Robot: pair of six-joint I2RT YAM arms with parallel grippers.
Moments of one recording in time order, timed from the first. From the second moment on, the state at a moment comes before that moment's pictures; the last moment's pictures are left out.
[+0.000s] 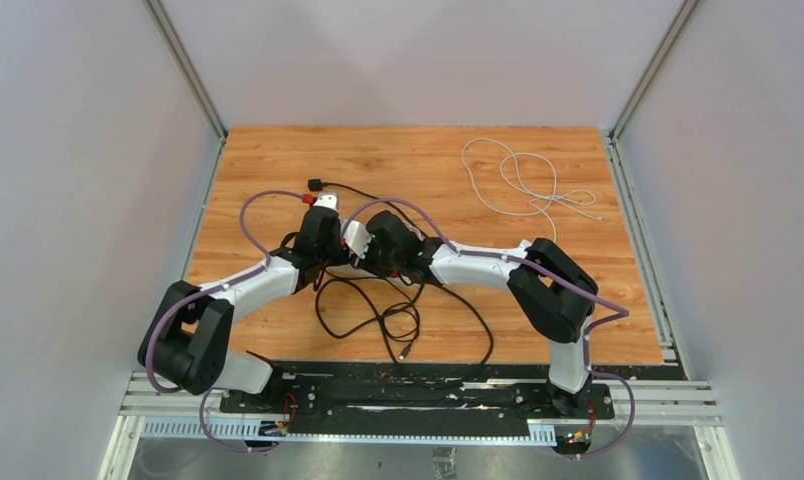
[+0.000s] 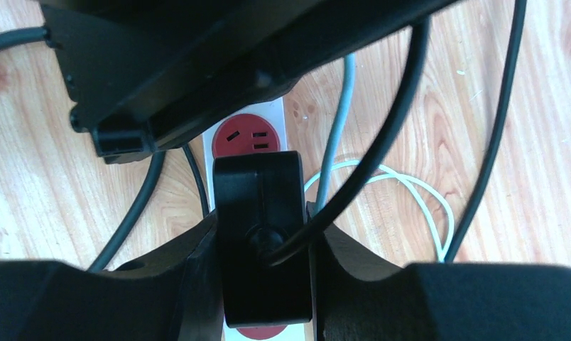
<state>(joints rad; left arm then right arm) -0.42 1.39 0.65 -0.01 -0.20 -0.37 0.97 1.91 1.25 0.01 -0.01 -0.41</state>
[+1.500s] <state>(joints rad) -0.43 1.39 0.64 0.00 -0.20 -0.37 0.90 1.91 1.32 -0.14 -0.15 -0.32</state>
